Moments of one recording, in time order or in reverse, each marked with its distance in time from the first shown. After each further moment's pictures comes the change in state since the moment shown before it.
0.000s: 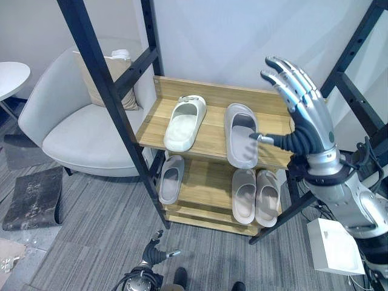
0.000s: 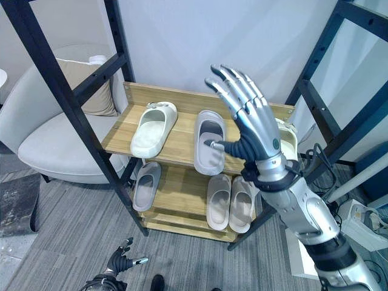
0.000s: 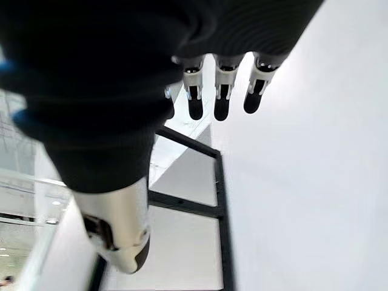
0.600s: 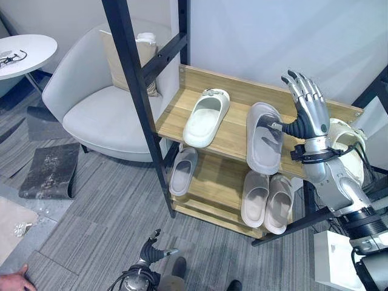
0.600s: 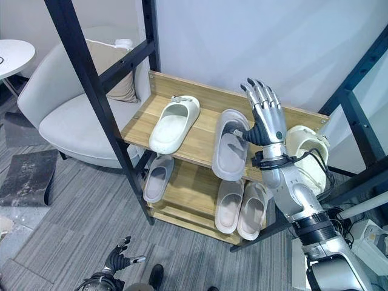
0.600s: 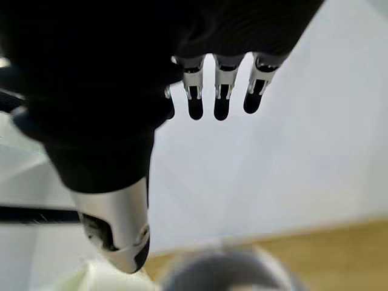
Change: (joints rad) left arm -0.024 0.018 -0.005 0.029 -0.009 -0.013 -0.007; right arm -0.053 0.084 0.018 0.377 -0.038 0.136 -0.042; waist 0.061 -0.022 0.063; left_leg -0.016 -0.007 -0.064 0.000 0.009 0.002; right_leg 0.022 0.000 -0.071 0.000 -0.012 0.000
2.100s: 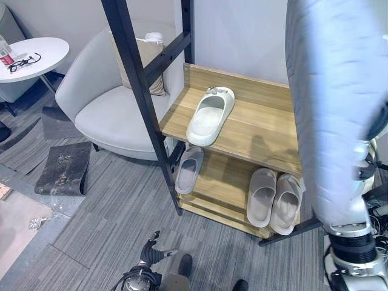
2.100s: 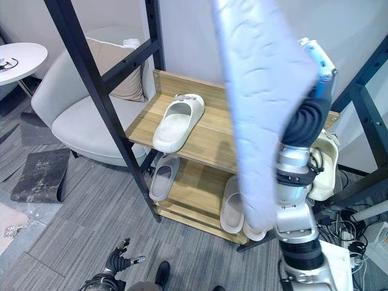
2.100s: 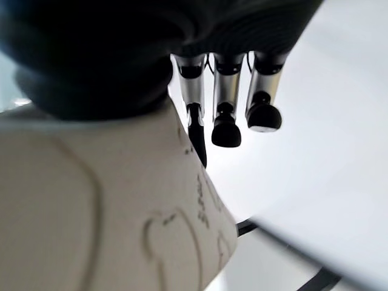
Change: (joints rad) left arm 0.007 -0.031 0.019 0.024 -0.009 0.019 0.020; right arm 0.097 0.283 -0.104 -0.657 0.747 -0.276 0.132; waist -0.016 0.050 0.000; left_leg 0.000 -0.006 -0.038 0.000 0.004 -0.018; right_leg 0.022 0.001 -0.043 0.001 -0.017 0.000
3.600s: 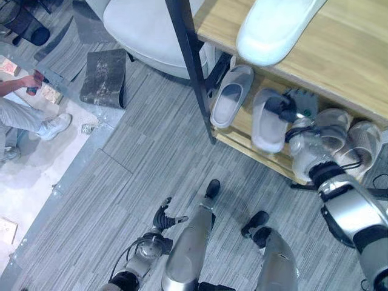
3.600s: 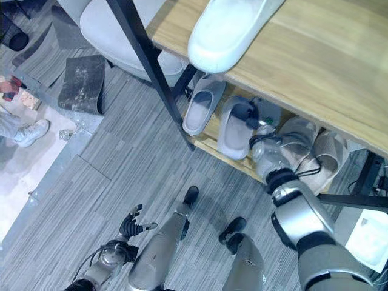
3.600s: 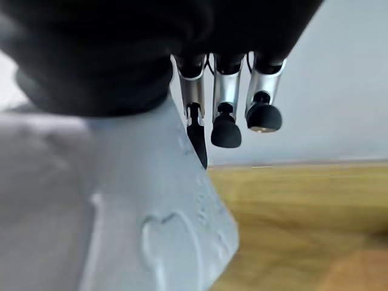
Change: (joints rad) left arm -0.272 0.032 -0.197 0.057 -0.143 -0.105 0.087; right arm -0.666 -0.164 0.379 1.550 -0.704 0.450 -0.259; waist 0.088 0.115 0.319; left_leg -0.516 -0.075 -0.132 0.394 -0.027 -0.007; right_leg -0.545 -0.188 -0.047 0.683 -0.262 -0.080
